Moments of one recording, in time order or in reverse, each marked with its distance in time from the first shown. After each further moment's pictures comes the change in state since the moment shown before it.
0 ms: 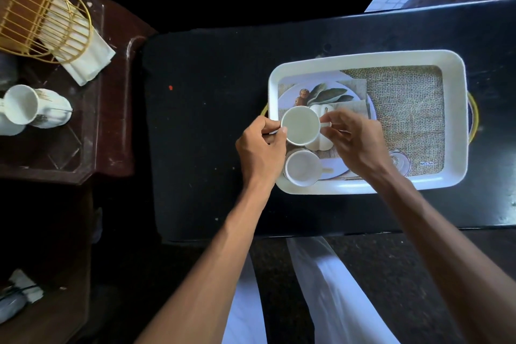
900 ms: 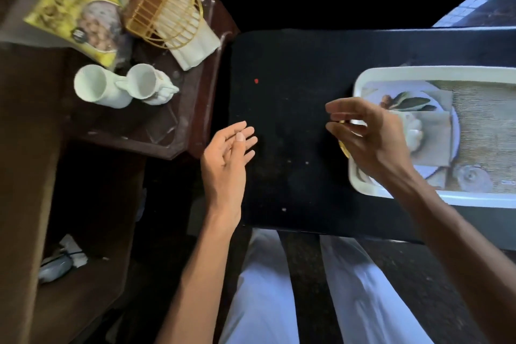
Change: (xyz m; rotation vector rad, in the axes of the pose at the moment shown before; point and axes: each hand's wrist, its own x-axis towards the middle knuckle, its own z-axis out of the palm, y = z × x) left_hand -0.017 -0.029 -0.199 -0.408 0.137 -0.069; right_hand -0.013 -0.145 0.073 0.208 -0.046 -0.072
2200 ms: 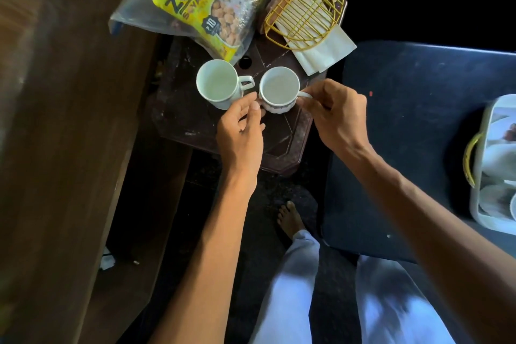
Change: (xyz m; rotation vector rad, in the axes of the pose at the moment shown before) left_hand 0.145 0.024 -0.163 -0.029 0.070 0.004; right_hand 0.081 -0.104 0.258 -0.107 0.085 -0.107
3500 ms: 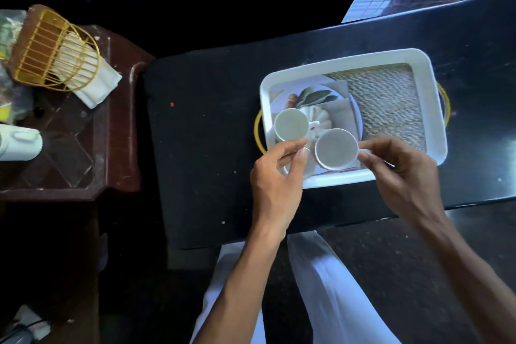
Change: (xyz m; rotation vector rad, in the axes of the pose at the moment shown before) left_hand -0.256 -0.054 0.311 0.201 -0.454 0.003; right_hand -0.175 0.211 -0.390 -0.009 0.244 0.303
